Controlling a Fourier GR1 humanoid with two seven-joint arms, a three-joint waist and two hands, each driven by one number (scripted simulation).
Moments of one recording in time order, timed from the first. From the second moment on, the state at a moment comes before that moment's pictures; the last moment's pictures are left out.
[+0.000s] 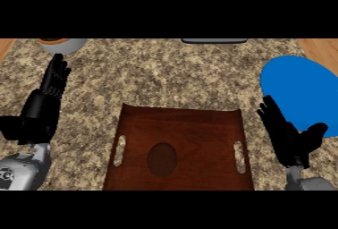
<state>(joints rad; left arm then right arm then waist) -0.22 0.40 -0.13 -1.65 0.09 0.30 0.07 -0.05 -0.34 0.18 -1.45 -0.40 -0.19 0.04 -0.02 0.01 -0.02</state>
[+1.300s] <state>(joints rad) 0.00 0.23 -0.20 -1.43 0.25 0.18 0.18 0.19 -0.40 0.49 -2.01 0.57 -0.65 0.38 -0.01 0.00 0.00</state>
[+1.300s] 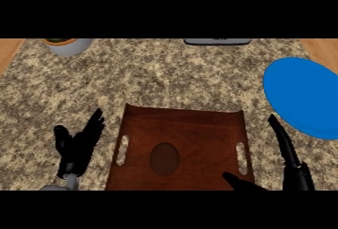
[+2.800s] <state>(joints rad) -0.01 0.19 -0.18 -1.42 0.20 0.15 0.19 -0.24 -0.02 0.83 -1.74 0.91 -0.12 1.12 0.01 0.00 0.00</state>
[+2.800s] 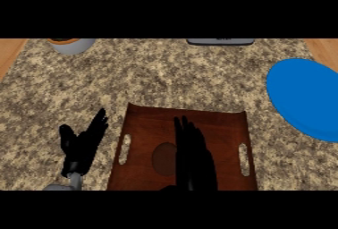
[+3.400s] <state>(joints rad) 0.01 0.19 -0.15 -1.42 0.20 0.11 0.17 -0.27 -0.01 0.86 -1.61 0.94 -0.15 1.15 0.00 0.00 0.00</state>
